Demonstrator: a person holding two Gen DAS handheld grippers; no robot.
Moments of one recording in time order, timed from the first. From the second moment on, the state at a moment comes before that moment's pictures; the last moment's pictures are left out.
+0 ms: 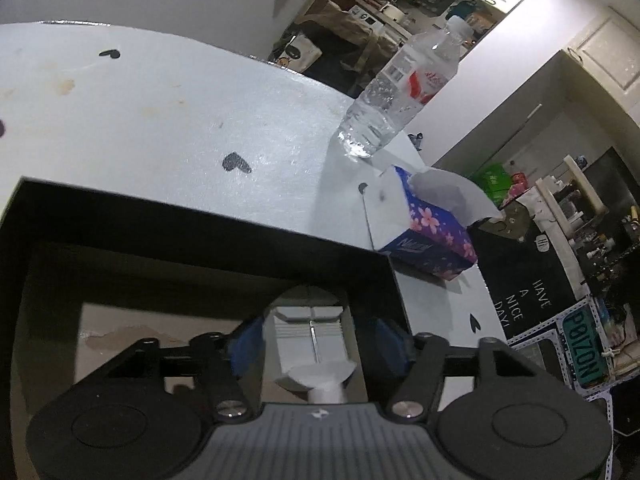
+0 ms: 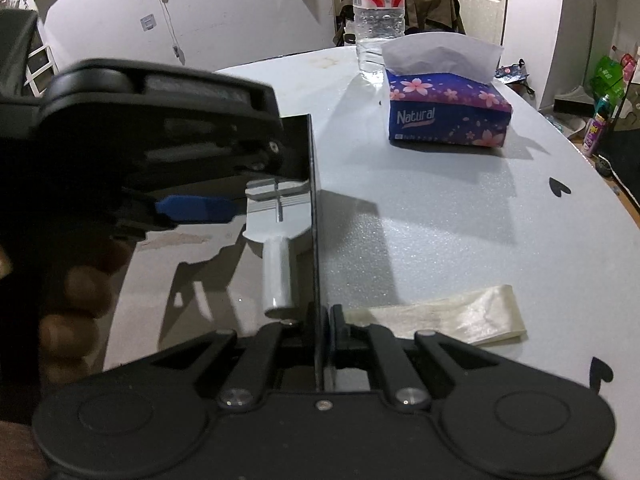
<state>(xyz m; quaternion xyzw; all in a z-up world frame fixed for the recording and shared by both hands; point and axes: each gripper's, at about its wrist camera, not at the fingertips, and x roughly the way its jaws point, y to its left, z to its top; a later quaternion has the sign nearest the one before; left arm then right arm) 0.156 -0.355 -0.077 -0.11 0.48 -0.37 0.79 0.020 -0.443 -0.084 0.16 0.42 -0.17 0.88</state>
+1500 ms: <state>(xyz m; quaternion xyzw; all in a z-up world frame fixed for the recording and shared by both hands) 0.106 -0.082 -0.060 0.05 0.32 -0.12 0.94 0.018 -0.446 -0.085 0.17 0.41 -0.17 0.88</state>
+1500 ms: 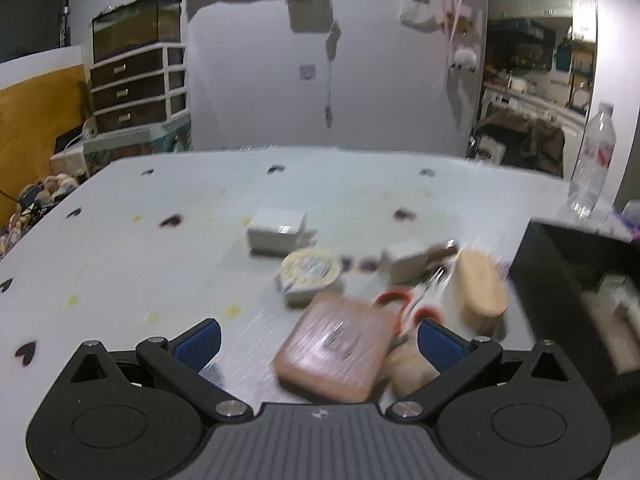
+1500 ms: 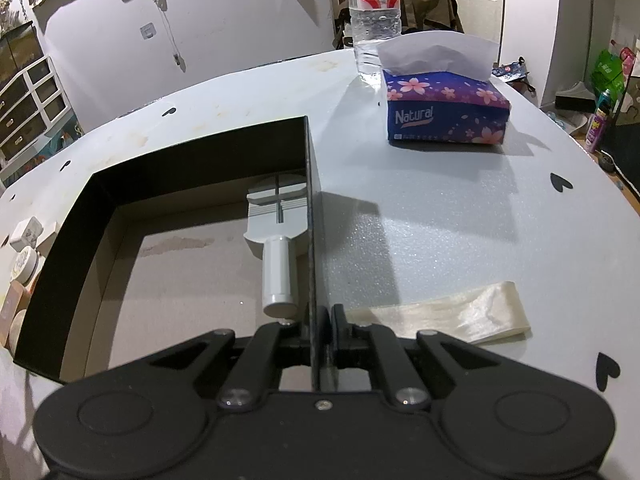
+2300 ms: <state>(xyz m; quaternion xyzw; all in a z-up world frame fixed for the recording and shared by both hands) 0.145 -0.093 -0.090 0.07 0.37 -0.18 0.91 0.018 -0.444 -0.086 0.17 0.41 -0.17 0.88</state>
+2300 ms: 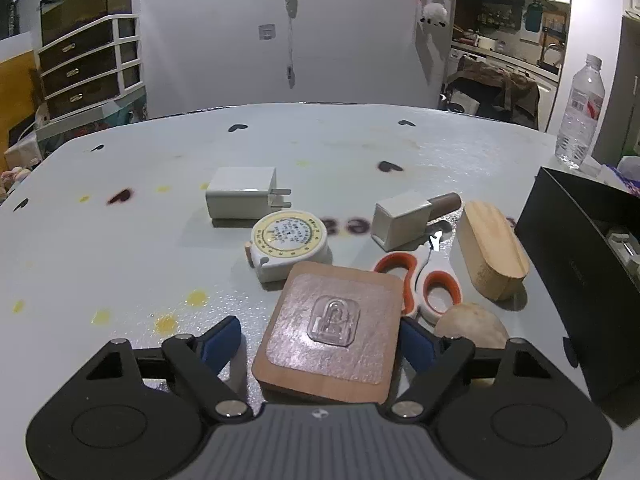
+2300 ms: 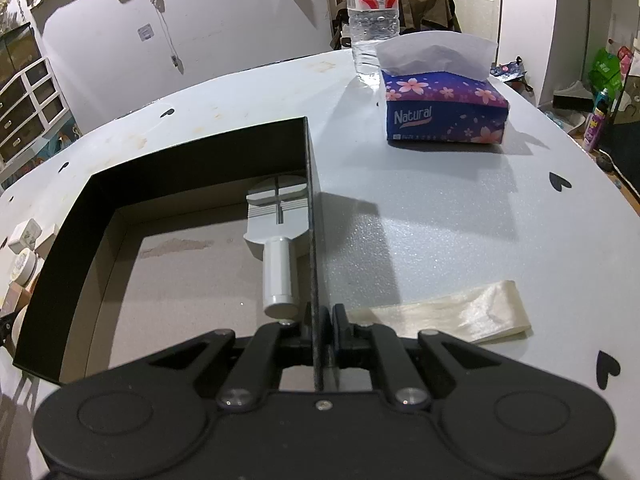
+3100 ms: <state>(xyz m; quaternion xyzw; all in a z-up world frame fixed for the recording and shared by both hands) 0.144 -0.089 -0.066 0.08 0.38 -0.18 0.91 0.017 -0.445 -0.086 0.17 0.40 -0.17 0.88</state>
